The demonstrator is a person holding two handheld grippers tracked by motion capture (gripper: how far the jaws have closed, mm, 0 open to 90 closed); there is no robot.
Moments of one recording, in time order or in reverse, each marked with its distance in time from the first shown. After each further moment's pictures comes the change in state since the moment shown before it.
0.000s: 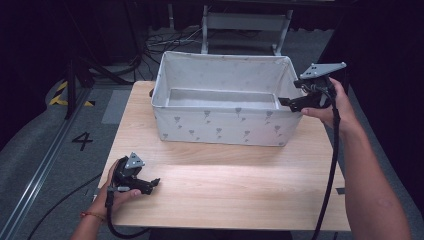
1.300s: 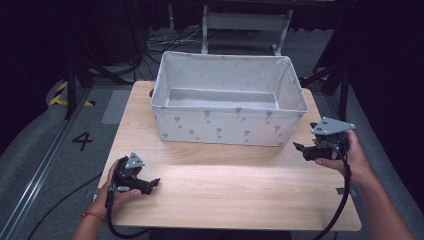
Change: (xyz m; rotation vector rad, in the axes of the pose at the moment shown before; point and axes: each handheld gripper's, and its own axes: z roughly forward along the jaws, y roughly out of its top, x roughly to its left) left arm 0.000 0.000 0.000 0.000 0.001 0.002; right arm 0.049 -0.116 -0.024 0.081 -0.100 -0.088
